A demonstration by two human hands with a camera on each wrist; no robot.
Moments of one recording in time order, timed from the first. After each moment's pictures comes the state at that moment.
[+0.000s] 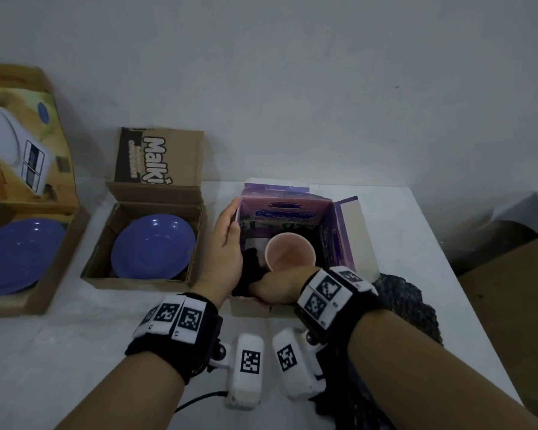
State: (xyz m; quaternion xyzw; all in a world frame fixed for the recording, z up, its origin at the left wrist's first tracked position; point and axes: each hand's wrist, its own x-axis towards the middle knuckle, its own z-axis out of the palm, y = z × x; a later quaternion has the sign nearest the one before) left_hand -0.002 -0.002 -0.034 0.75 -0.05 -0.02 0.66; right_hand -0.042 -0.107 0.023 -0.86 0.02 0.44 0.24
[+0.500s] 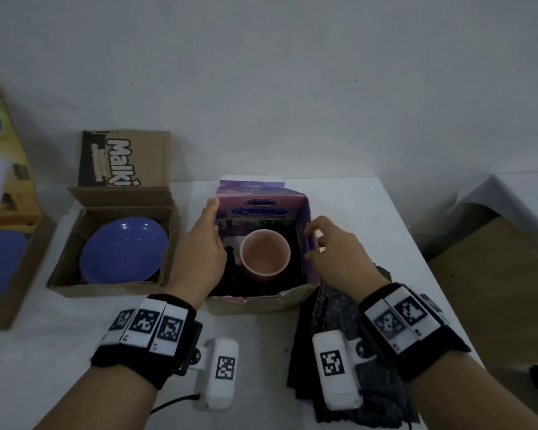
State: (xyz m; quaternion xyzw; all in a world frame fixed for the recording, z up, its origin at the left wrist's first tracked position) left_hand -0.009 -0.003 -0.022 0.91 -0.11 0.00 0.41; right_hand -0.082 -0.202 0.030 -0.93 0.17 0.06 0.31
